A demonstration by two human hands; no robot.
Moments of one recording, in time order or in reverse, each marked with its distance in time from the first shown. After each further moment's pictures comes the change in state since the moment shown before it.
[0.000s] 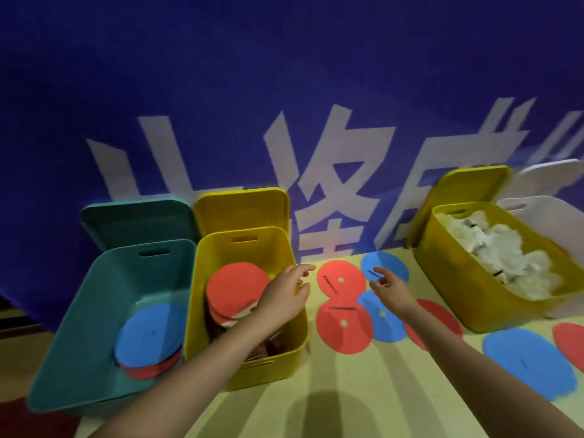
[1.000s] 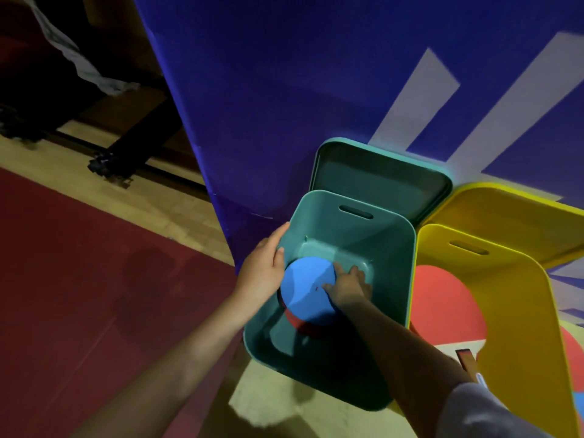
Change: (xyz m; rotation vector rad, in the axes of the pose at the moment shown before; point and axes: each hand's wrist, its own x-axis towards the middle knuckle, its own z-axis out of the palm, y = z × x) left_hand -0.162 -0.285 -0.226 -0.030 0.563 -0.551; right_hand -0.041 -0.230 0.441 -0.851 -0.582 -0.277
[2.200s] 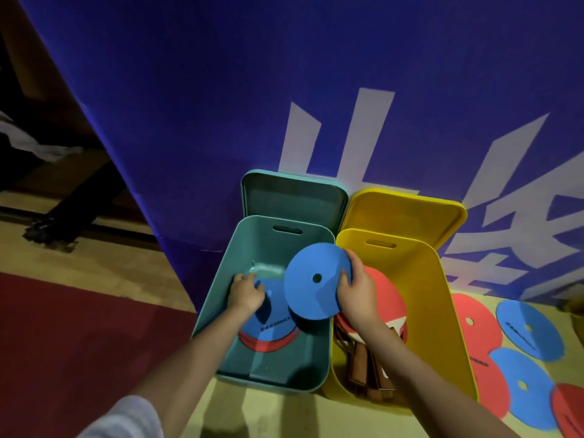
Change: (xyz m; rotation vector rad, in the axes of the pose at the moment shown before) left_hand 0.013 0.014 0.084 0.183 -0.243 -0.319; right_hand -0.117 0.086 -0.086 0.863 0.625 -0.155
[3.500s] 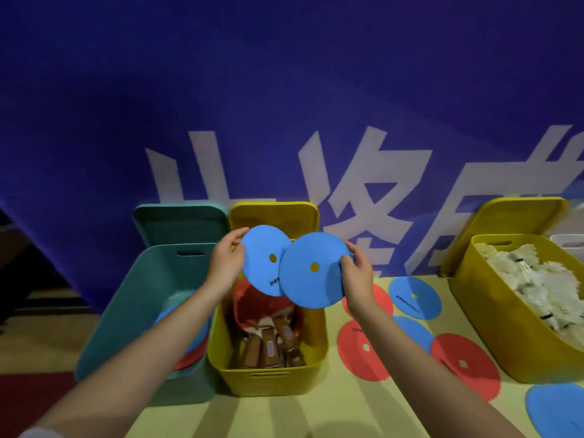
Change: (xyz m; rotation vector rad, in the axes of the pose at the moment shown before) left_hand -0.132 0.234 0.039 -0.512 0.136 0.460; right_hand -0.022 0.062 -0.229 0.555 0.296 0.177
